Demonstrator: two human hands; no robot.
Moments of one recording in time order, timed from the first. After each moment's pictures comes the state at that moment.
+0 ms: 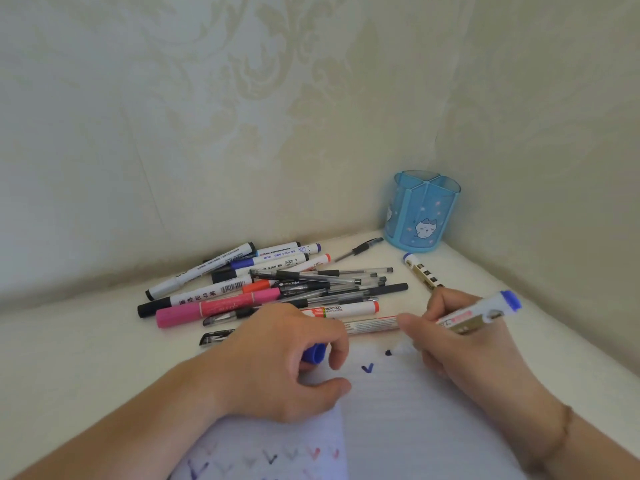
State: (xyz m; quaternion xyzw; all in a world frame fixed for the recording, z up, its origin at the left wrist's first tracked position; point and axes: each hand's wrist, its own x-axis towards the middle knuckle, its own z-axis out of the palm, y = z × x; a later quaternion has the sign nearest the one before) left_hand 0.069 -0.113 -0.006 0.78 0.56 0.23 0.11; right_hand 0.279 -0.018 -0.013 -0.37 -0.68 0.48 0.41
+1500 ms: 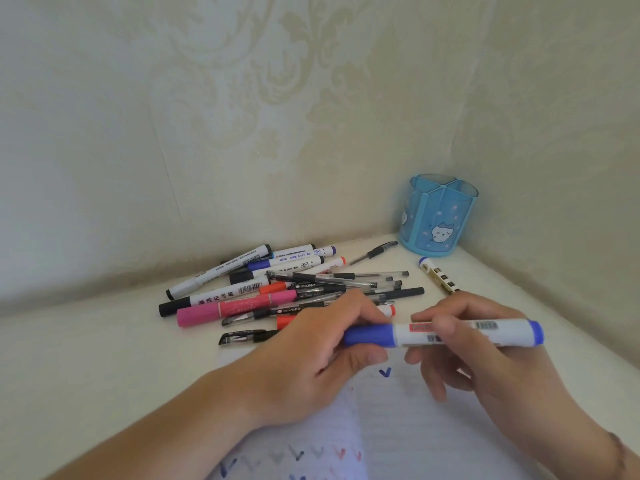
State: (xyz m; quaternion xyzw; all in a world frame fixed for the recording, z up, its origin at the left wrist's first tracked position) left_hand 0.082 -0.109 -0.009 0.75 0.48 0.41 0.18; right_hand 0.276 -0.040 0.007 -0.23 -0.69 0.56 0.40
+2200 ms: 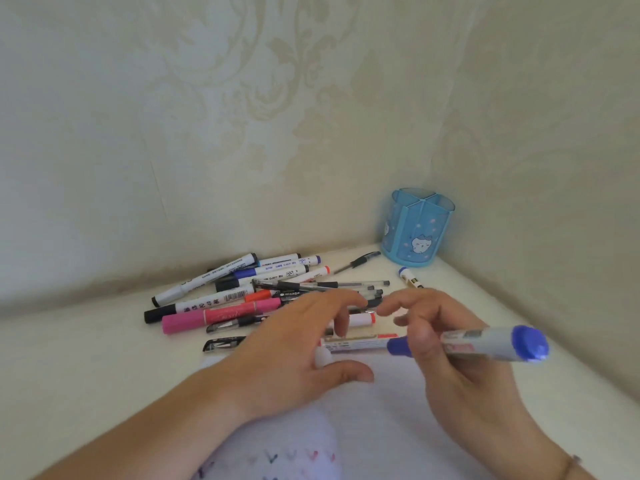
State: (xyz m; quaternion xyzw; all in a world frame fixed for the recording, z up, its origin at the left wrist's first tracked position) left_hand 0.078 -0.100 -0.016 0.75 0.55 0.34 0.07; right_hand 0.271 -0.046 0.005 -0.24 -0.78 0.35 0.47
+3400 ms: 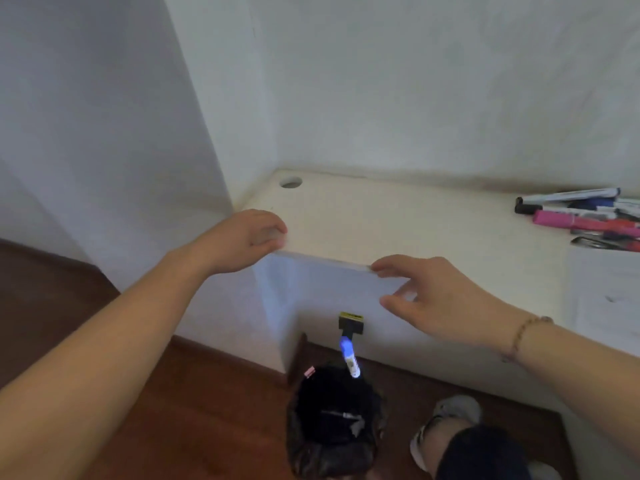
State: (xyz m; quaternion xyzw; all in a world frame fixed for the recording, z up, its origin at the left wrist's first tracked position) left_hand -0.152 -0.567 -0.020 0.45 0.88 0.18 -0.03; right_hand 0.064 -0.320 -0.008 0.00 -0.96 0.29 0.02
